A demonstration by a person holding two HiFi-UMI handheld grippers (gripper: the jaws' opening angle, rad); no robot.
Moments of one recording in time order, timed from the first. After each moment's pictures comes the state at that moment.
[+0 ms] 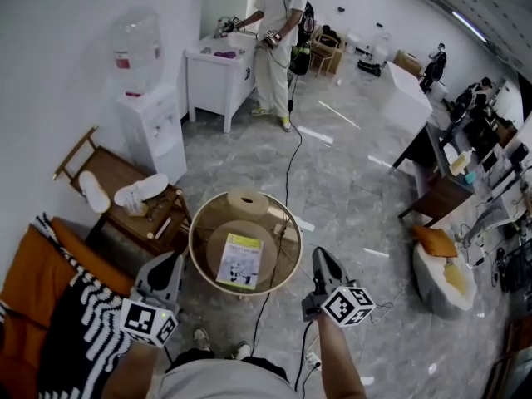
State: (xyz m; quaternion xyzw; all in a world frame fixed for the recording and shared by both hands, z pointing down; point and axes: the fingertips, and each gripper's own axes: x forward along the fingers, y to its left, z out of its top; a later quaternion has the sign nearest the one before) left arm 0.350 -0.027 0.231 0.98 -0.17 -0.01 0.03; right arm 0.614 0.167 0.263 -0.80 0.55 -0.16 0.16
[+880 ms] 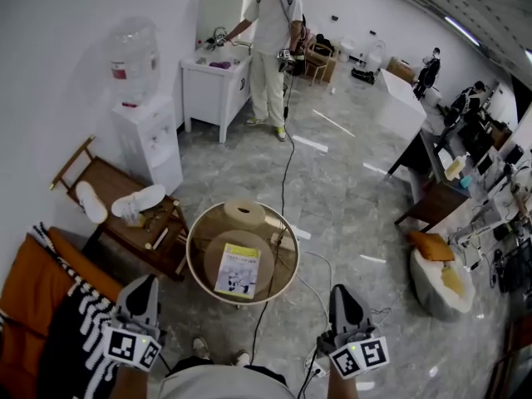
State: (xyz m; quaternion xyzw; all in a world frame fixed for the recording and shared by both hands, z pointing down) left arm 0.287 -0.030 0.216 0.98 -0.22 -0.02 0.03; right arm 0.544 0.239 0.179 -0.84 0.54 -0.03 0.06
